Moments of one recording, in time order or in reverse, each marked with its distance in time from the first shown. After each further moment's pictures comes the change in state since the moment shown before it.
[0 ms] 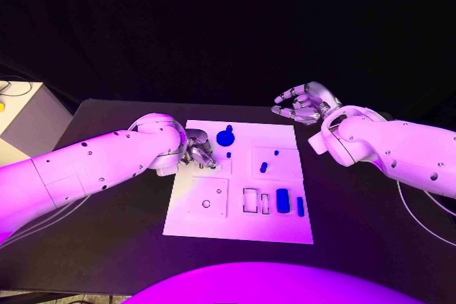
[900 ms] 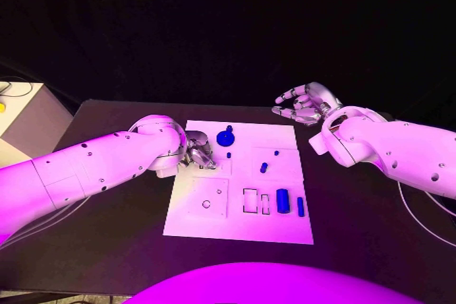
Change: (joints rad) left arm -0.003 -0.002 0.000 0.003 0.014 0.001 -0.004; left_hand -0.007 0.007 0.016 0.015 -0.003 -0.004 0.005 0.012 0.015 0.000 0.000 0.000 0.000 0.000 0.000 0.000 0.000 0.000 0.000 0.000 0.000 0.004; right arm 0.000 -0.001 0.000 0.000 0.000 0.000 0.000; right_hand 0.000 0.000 0.000 0.000 0.000 0.000 0.000 0.000 0.000 0.000 0.000 0.000 0.000 0.000 0.000 0.000 0.000 0.000 0.000 0.000 0.000 0.000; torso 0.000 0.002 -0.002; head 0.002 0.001
